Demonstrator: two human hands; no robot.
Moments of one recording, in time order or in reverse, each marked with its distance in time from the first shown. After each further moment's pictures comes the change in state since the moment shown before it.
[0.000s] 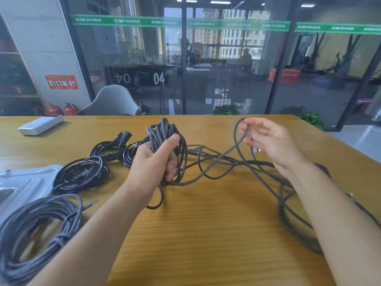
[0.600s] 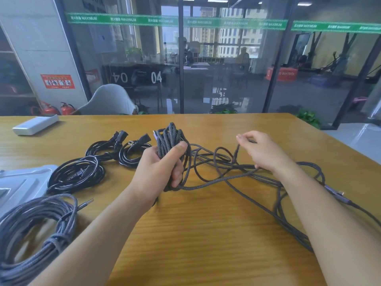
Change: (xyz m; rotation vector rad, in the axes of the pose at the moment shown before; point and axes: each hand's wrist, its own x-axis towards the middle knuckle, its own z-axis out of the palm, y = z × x) left_hand -0.009 -0.002 0.016 0.046 -0.074 -0.025; right_hand -0.005 -0.001 0.007 -0.681 -0.011 0.232
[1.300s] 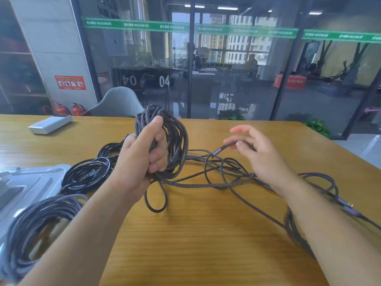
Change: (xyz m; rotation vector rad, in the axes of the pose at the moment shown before) left_hand 0.009 0.023 -0.045 -0.355 0.026 0.038; right_hand -0.018 -0.025 0.021 0.422 -0.077 -0.380
